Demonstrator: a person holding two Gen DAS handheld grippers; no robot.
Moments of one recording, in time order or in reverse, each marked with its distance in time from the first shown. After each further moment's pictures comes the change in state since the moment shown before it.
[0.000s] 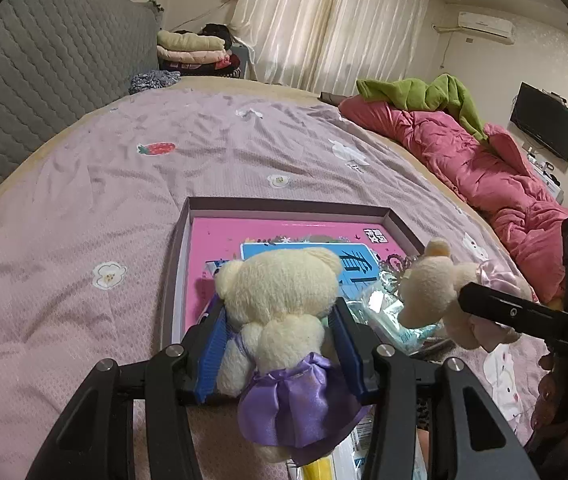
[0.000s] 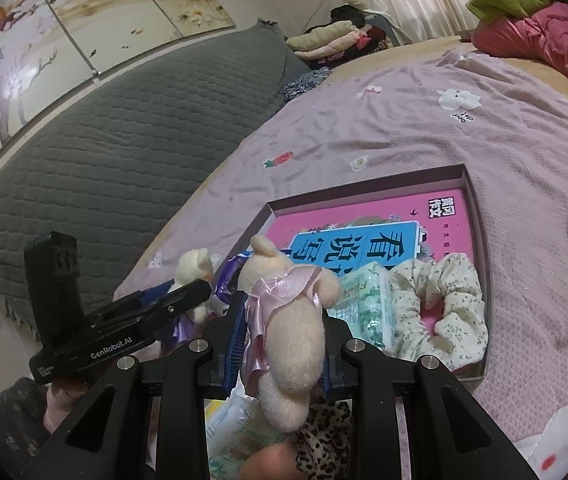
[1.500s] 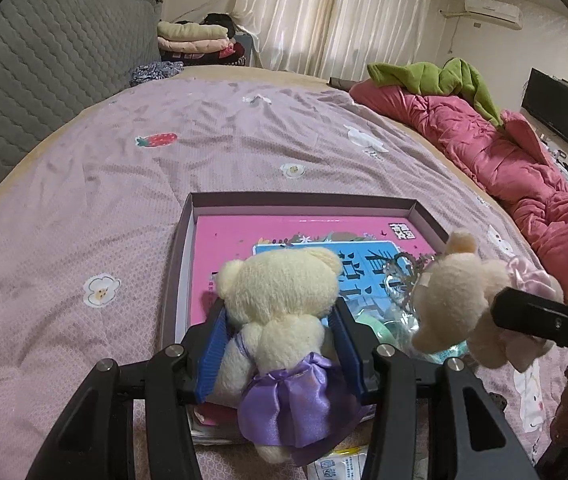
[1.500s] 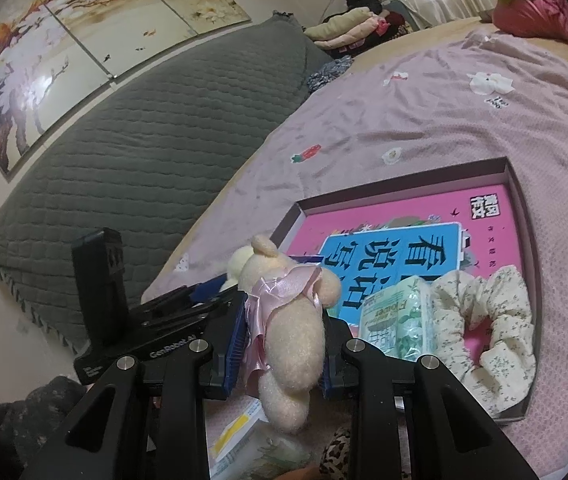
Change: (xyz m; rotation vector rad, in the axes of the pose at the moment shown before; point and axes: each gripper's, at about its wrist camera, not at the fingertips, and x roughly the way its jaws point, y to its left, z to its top) left arm 0.039 0.001 0.007 0.026 0.049 0.053; right arm 0.027 -0.003 0.013 0.028 0.043 0.135
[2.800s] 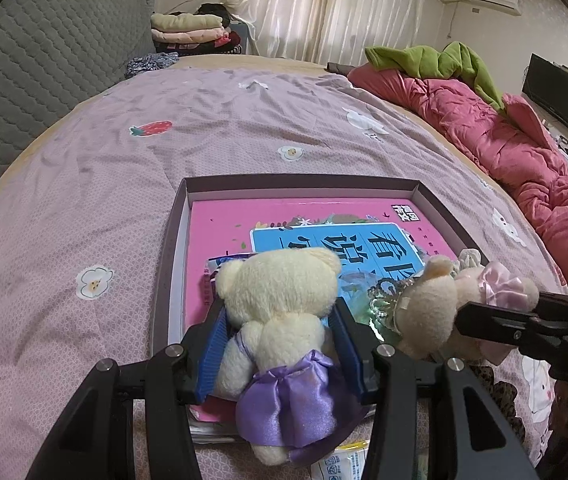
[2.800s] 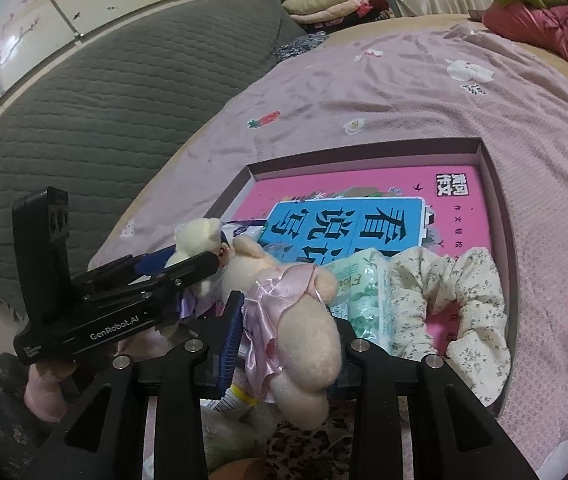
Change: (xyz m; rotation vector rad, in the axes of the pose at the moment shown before) left arm 0.011 -0.002 -0.005 0.026 0.044 0.006; right arm 0.023 -0.010 -0.005 -0.067 0.103 -0.217
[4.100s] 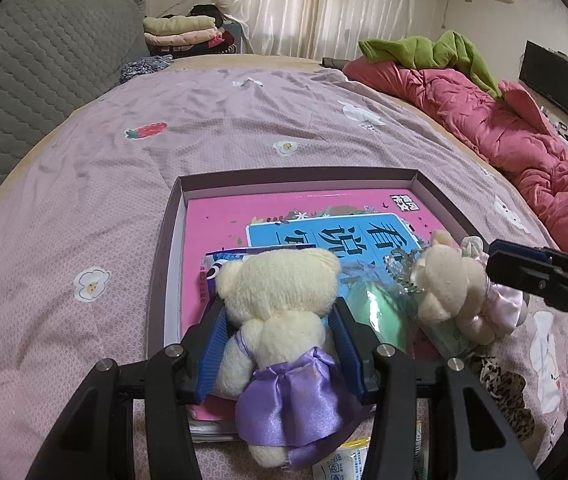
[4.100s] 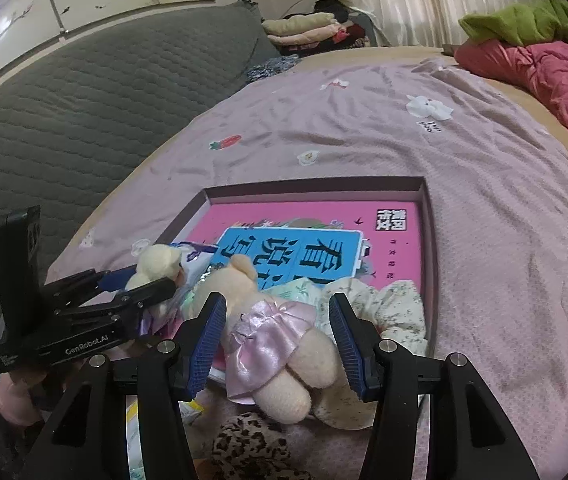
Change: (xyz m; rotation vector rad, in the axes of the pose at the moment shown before) left arm 0.002 -0.006 -0.001 0.043 0.013 0.016; right arm -0.024 -0.008 0.007 -0.039 -0.077 -0.171
